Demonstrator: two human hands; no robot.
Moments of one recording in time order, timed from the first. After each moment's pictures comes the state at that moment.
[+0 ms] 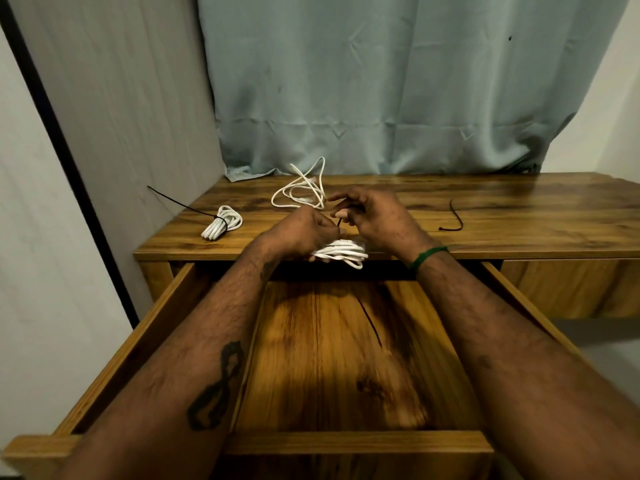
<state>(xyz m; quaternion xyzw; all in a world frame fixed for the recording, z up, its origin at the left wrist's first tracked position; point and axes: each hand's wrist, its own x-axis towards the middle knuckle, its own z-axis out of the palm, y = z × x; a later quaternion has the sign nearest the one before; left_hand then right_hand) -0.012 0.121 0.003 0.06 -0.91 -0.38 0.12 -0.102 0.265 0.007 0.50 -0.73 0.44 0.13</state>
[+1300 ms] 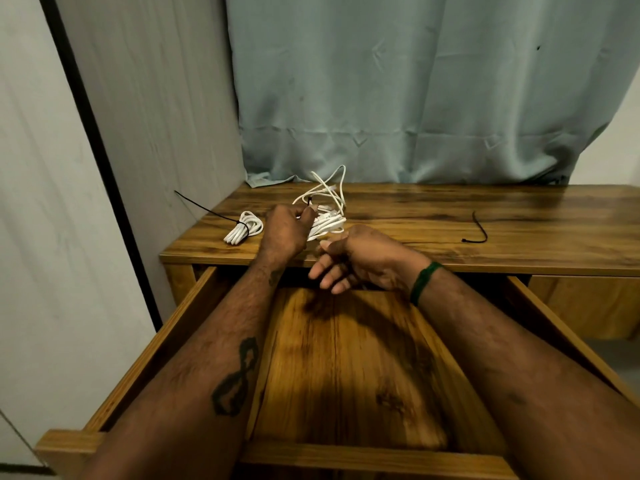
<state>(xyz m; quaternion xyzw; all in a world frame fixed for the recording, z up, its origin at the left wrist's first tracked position) -0.028 0.060 -0.021 0.19 -0.82 -0.37 0.39 -0.039 0.236 0.005 0.33 -0.67 0.55 -0.37</state>
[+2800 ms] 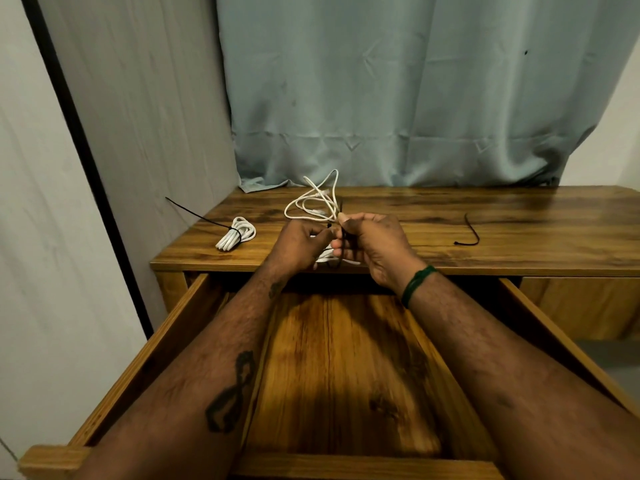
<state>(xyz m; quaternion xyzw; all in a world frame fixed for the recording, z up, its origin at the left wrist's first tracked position) -0.027 0.089 -0.027 0.10 -0.85 -0.44 0.28 -0.058 0.235 0.007 0.19 -0.58 0.77 -0.17</state>
